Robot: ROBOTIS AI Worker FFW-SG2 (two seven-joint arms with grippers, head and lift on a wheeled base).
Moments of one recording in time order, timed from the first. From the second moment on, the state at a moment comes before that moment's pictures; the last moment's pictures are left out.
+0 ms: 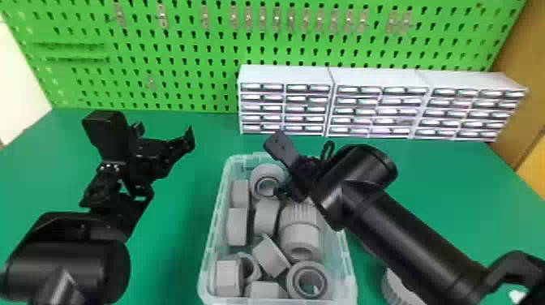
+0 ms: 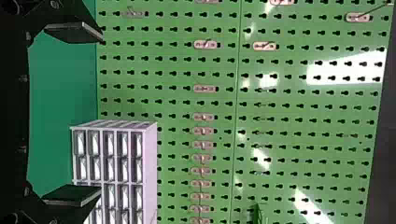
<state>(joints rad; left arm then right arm) -0.08 0.13 -0.01 -1.75 0.16 0.21 -0.11 -0.71 -0.08 0.74 -1.09 -0.02 0.82 0.16</state>
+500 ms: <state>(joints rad) -0.09 0.13 -0.02 -1.75 0.17 0.21 -0.11 -0.72 -0.08 0.75 -1.07 -0.03 0.76 0.12</state>
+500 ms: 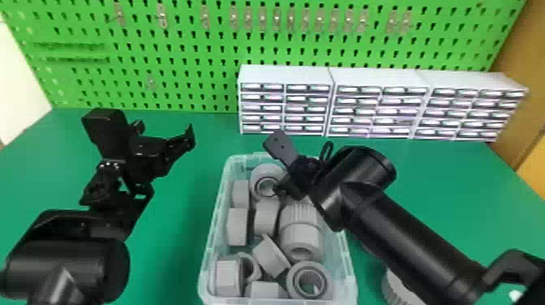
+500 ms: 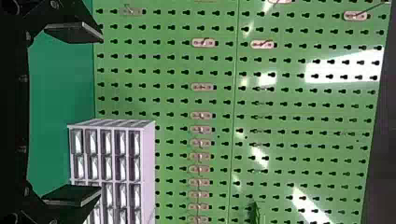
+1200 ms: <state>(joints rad) -0.10 0.14 -0.03 -1.75 0.17 0.21 -0.11 -0.71 -0.07 0.75 -1.03 -0.03 0.72 0.09</state>
